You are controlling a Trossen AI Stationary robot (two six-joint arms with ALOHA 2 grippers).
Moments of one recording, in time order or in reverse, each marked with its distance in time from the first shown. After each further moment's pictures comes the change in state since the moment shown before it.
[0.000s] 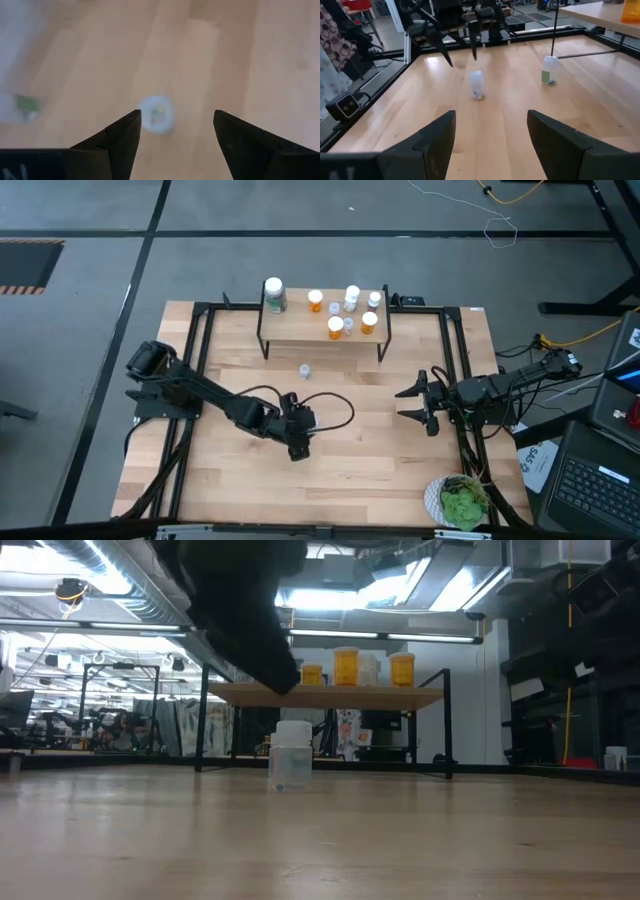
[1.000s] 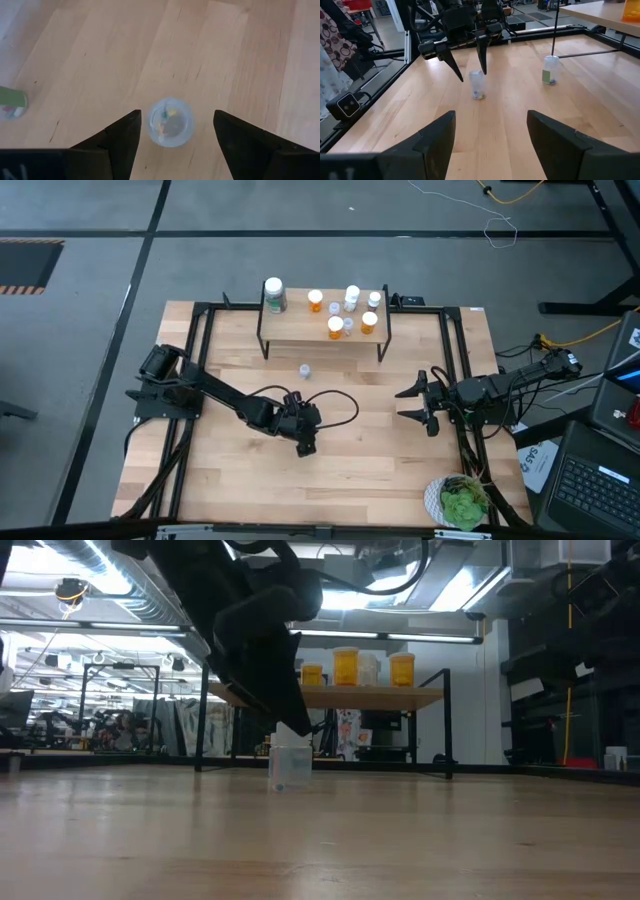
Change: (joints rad) left arm 0.053 0.099 0.000 0.047 0.017 -0.019; right arm 0.000 0.001 0.000 -0.001 -0.006 0.000
